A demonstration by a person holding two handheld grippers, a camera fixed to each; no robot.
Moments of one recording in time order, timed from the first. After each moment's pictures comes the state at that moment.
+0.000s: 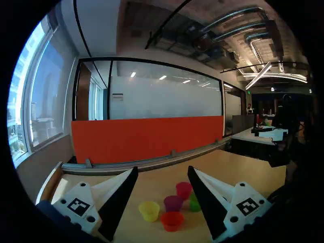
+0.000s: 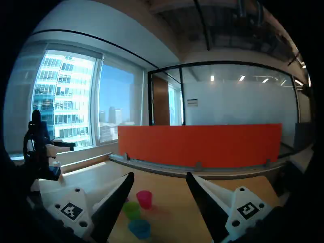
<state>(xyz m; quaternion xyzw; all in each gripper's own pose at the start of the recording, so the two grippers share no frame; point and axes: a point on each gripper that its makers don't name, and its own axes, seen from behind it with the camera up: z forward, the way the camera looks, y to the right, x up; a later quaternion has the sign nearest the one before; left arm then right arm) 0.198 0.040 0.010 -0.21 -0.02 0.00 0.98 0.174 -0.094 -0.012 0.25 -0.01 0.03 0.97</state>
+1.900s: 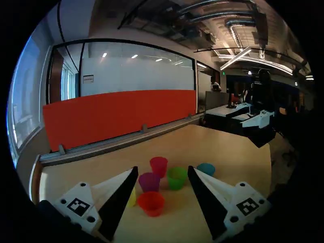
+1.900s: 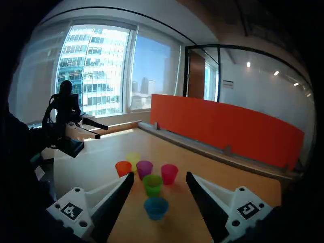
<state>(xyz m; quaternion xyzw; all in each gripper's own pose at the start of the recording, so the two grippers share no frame) 0.113 0.091 0.001 -0.33 -0.10 0.04 0.94 0.101 -0.147 -0.037 0.37 -0.11 -0.06 0.92</state>
